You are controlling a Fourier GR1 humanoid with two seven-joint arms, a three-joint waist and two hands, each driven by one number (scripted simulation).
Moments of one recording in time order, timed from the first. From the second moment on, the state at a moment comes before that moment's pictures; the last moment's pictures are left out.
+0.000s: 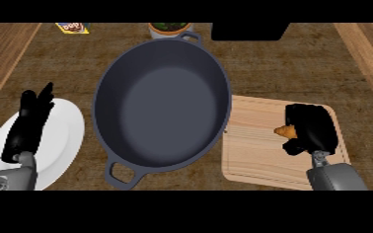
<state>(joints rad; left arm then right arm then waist) -0.10 0.28 0.18 -1.46 -0.20 0.03 0.38 -0.13 -0.27 0.14 -1.41 1.31 0.00 0.26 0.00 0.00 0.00</state>
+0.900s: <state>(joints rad) -0.08 0.29 0.19 -1.47 -0.20 0.02 0.40 0.19 -0.16 0.33 -2.40 1.31 0.11 0.46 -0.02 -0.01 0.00</state>
